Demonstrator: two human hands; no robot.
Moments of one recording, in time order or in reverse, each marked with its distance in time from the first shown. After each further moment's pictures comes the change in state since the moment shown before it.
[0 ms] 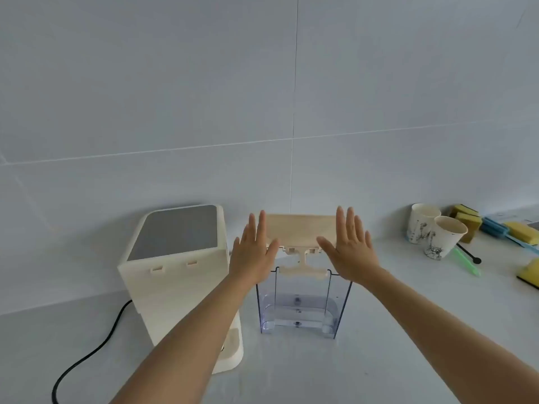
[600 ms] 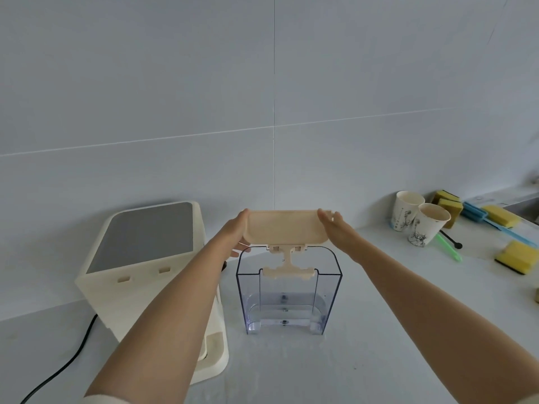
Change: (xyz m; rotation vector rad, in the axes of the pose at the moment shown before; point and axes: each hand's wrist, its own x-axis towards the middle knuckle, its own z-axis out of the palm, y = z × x) left_hand 0.065 -0.001 -0.012 -0.655 -0.241 -0.527; right_hand 0.044 0.008 -0.011 0.714 -0.096 0.362
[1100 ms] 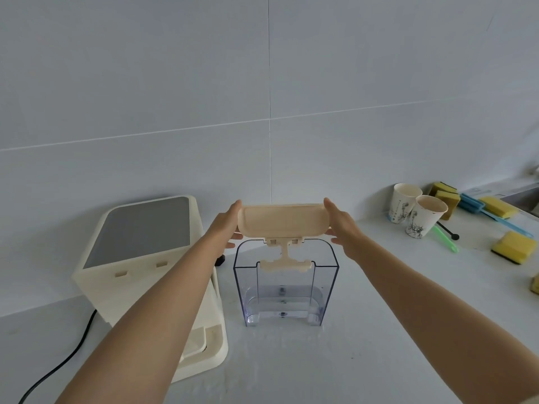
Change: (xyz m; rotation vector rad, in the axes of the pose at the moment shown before) left_hand -0.005 -0.005 -0.005 -0.128 0.053 0.079; right_hand 0.000 0.005 -0.001 0.275 0.036 0.064
